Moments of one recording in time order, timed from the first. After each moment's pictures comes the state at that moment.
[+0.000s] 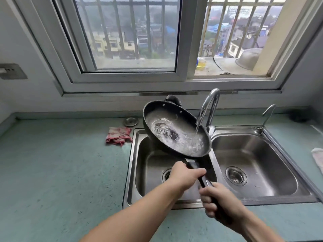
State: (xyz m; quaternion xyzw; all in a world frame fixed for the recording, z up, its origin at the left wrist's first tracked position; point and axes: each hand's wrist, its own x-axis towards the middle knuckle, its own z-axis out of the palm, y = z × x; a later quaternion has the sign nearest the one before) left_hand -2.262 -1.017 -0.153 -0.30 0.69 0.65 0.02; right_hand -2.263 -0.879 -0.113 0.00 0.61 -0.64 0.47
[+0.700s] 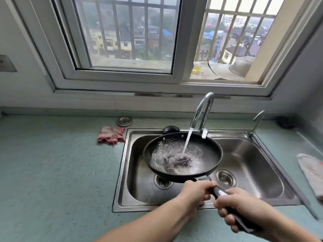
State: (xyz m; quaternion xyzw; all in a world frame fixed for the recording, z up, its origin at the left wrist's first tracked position) left_hand -2.253 -0.960 -0.155 -0.26 0.52 0.81 0.11; right_hand -2.269 -0.842 -0.057 -0.03 0.72 -0.48 0.50
